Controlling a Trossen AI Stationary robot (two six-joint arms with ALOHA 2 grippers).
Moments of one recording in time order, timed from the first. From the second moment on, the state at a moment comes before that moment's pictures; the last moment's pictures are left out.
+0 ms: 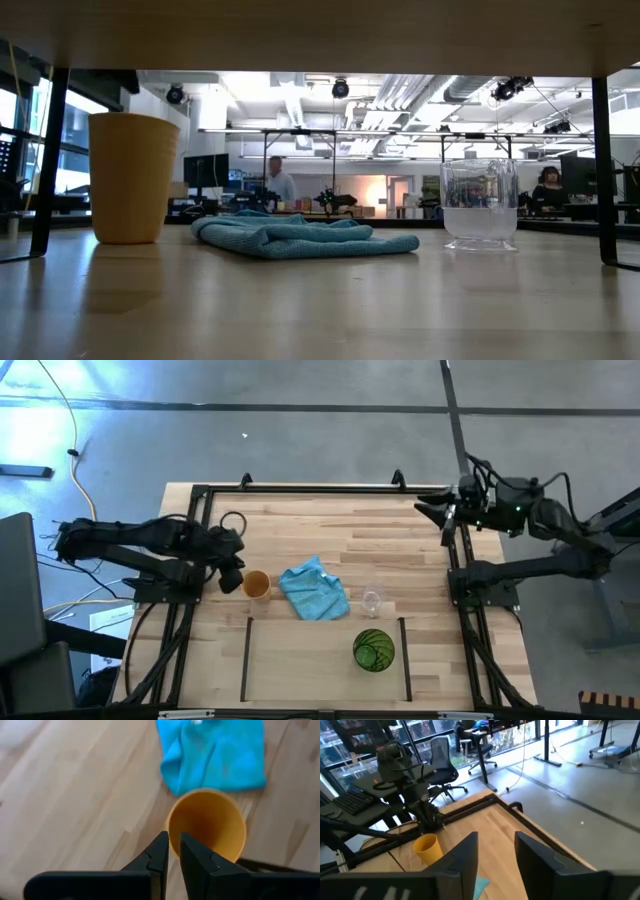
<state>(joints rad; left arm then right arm) 0.06 0.93 0.92 -1.08 -0.15 -0.53 -0.14 0.77 1.20 -0.66 0.22 0.27</state>
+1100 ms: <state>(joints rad) 0.06 1.03 0.92 -1.06 -0.06 -0.53 -0.14 0.76 1.03 -0.56 0.13 0.29</state>
